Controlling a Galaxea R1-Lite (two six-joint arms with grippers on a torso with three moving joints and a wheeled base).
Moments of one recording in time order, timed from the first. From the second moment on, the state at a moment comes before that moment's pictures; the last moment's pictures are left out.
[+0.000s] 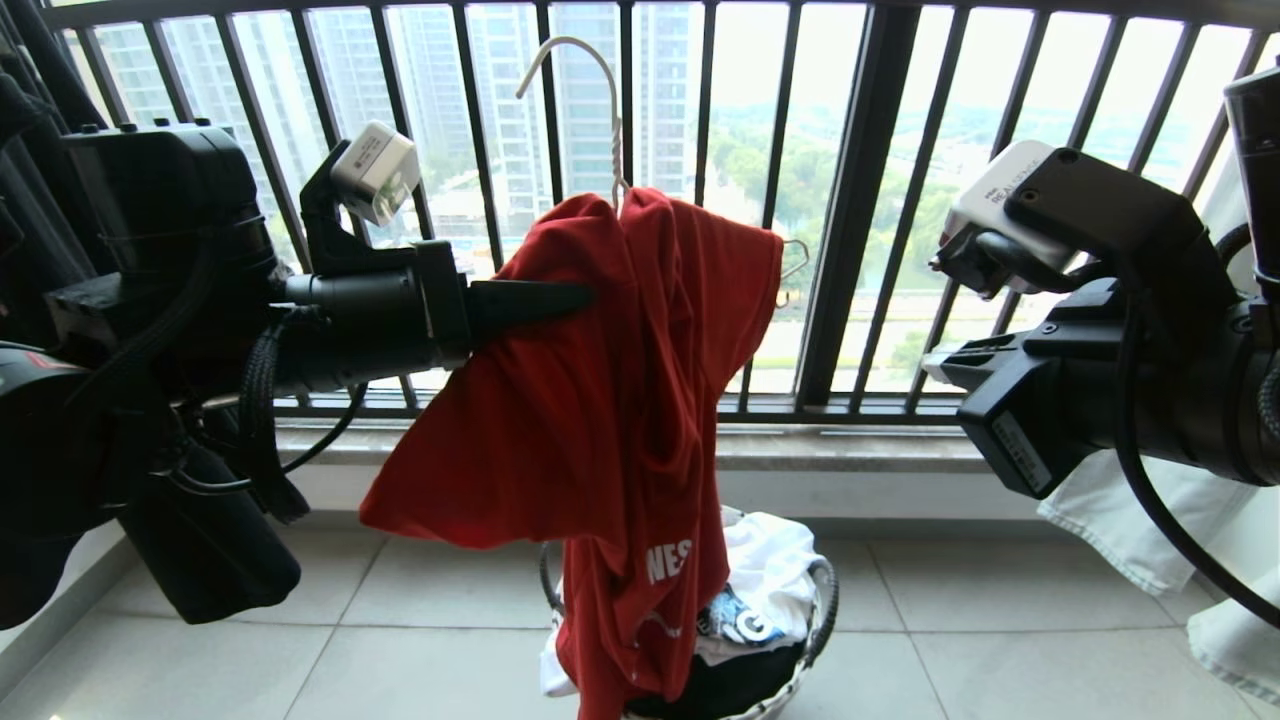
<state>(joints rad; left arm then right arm) -0.37 1.57 -1.04 -0.60 -0.81 -0.59 0.78 1.42 -1.30 0.34 -0.56 -0.36</state>
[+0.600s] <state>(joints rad) -0.33 1.48 -1.10 -0.37 -0.99 -0.60 0.58 1.35 -1.33 0.35 -0.21 -0.75</state>
